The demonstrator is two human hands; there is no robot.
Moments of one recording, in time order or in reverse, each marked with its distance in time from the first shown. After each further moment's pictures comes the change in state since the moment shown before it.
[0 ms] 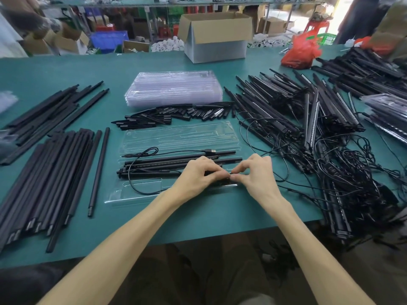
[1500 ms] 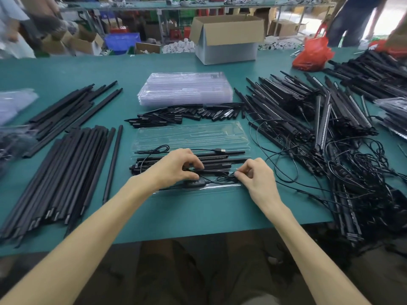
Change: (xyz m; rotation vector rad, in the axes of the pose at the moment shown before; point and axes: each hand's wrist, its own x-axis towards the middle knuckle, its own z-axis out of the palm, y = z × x) left_hand -0.020 -0.007 -0.083 0.317 -0.205 -0.136; right_hand -0.004 0.003 0.024 0.047 0.095 -0.057
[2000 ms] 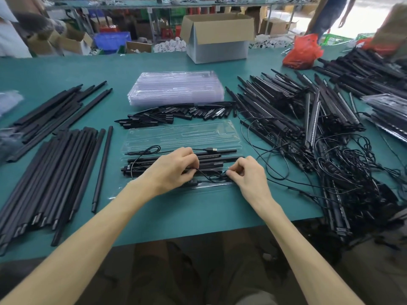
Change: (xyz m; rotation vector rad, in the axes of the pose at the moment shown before) left_hand 0.000 0.008 0.017 0.282 0.178 0.271; right_hand 0.001 -0.002 -0.002 0.005 -0.001 0.025
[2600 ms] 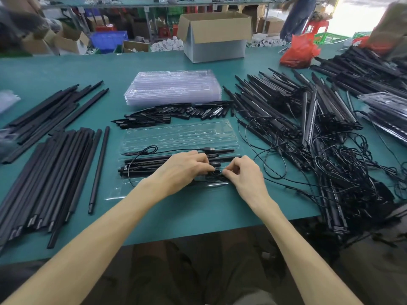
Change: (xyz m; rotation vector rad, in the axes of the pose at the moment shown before) left_hand 0.021 0.019 0.006 0.128 -0.118 0.140; right_hand 0.002 -0.004 0.002 -0.071 -0.029 0.023
